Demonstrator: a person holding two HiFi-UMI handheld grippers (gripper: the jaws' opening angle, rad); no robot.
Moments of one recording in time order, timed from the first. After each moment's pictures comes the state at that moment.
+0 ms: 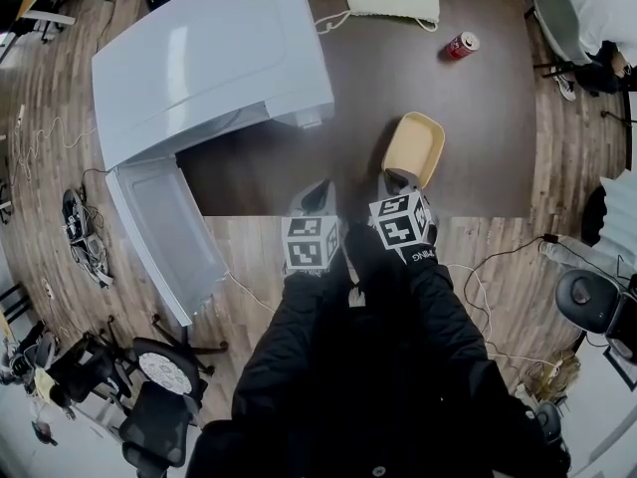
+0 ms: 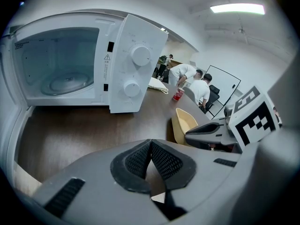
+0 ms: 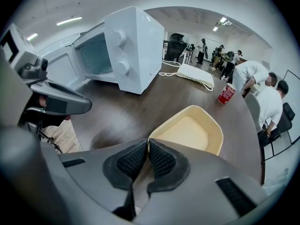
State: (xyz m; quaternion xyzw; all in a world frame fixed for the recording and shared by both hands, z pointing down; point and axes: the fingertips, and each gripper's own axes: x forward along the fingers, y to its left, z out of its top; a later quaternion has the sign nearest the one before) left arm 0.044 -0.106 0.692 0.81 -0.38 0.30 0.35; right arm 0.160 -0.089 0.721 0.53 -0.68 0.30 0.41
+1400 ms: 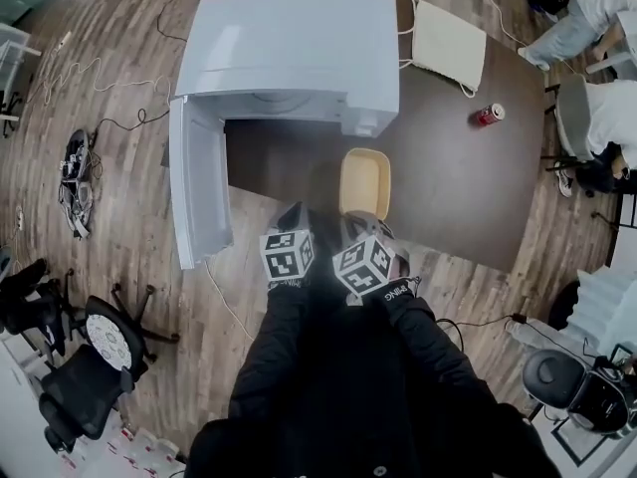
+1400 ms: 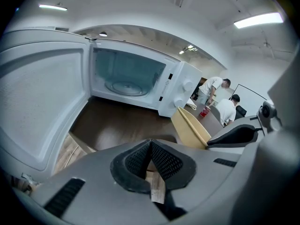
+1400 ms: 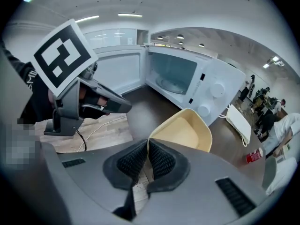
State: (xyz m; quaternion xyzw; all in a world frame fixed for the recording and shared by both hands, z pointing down) left arm -0.099 -0.064 0.673 0.72 -0.54 0.22 0.37; right arm -0.007 -0.036 0.652 0.33 -0.82 0.13 0.45
